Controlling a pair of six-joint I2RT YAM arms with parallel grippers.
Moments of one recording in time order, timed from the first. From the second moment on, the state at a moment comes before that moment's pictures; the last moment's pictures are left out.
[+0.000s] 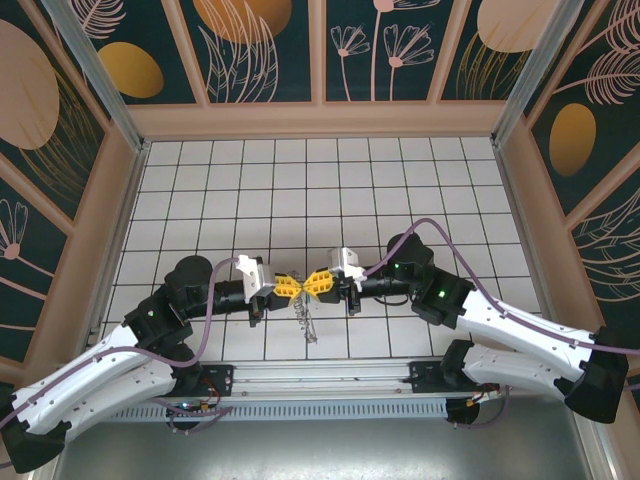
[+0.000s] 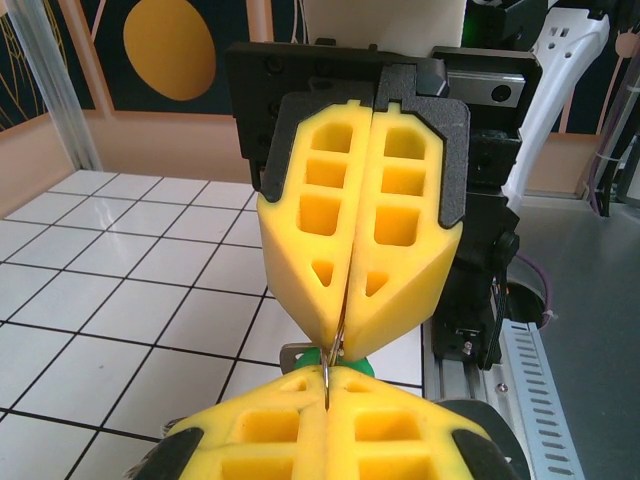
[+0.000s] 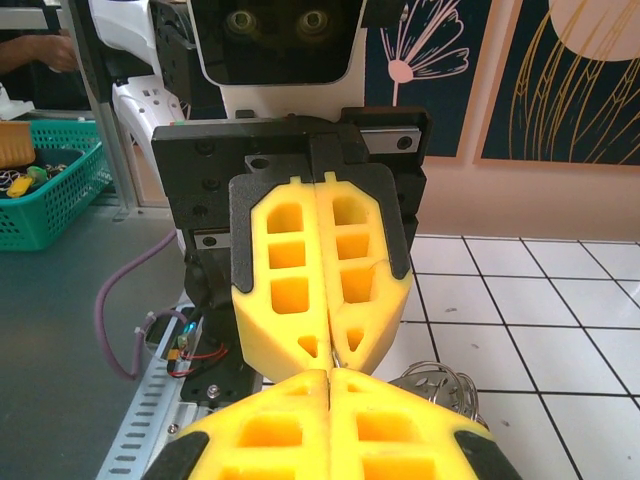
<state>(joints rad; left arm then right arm) -0.89 0.64 0.61 -0.14 0.50 0.07 1.01 0.95 0.72 0.09 -0.62 -0.15</state>
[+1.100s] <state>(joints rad) -0.89 0.65 0.62 -0.15 0.49 0.07 1.00 0.96 0.72 0.10 -0.63 -0.11</state>
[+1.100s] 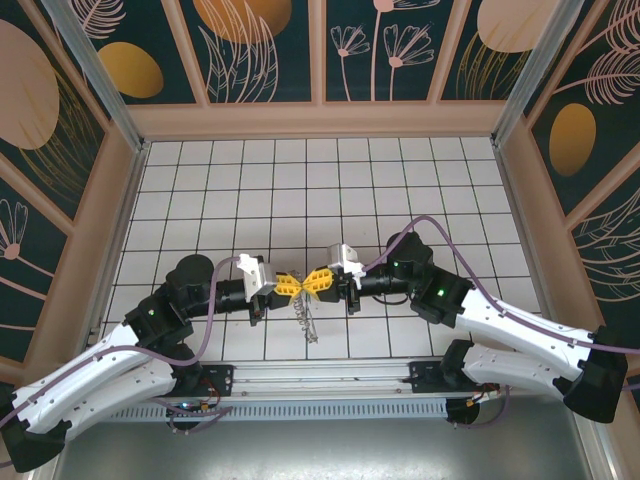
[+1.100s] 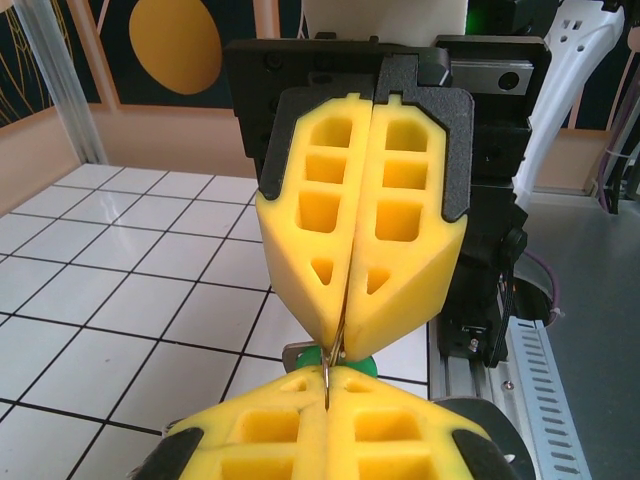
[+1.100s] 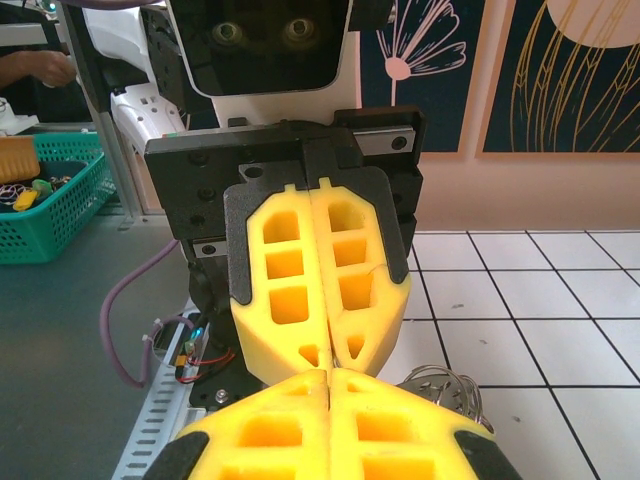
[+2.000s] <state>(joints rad) -0.90 0.66 0.62 -0.14 0.52 0.07 1.01 0.92 0.66 0.20 -0.67 -0.17</state>
